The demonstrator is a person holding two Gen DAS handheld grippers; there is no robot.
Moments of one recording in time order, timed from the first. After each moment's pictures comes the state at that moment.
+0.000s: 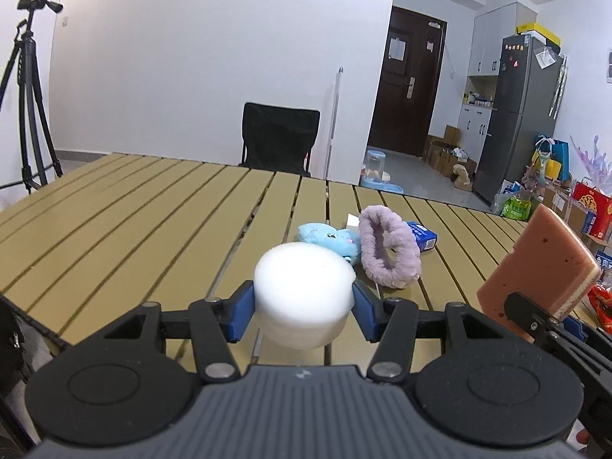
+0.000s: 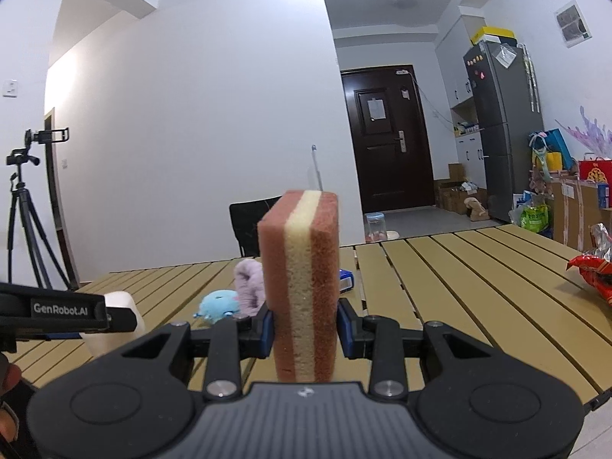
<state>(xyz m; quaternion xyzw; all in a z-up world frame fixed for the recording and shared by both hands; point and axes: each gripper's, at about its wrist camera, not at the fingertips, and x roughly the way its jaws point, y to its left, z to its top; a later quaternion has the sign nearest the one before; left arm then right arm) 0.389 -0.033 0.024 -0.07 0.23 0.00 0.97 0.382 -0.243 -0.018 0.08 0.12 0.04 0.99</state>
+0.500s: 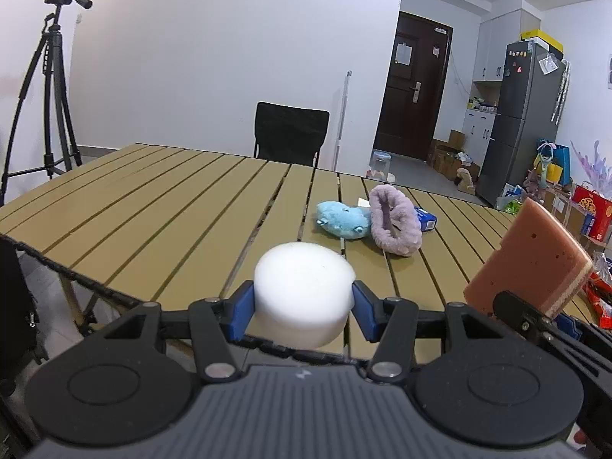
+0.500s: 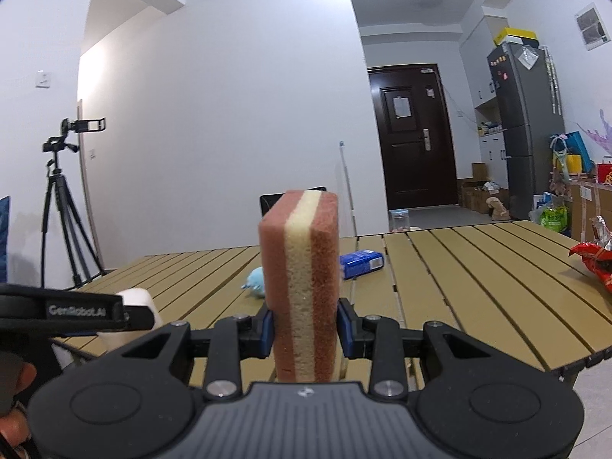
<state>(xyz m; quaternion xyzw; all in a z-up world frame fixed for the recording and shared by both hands) 0.325 -0.012 0.014 -0.08 0.23 0.01 0.97 0.327 -0.226 -0.023 0.07 0.12 0.08 0.99</state>
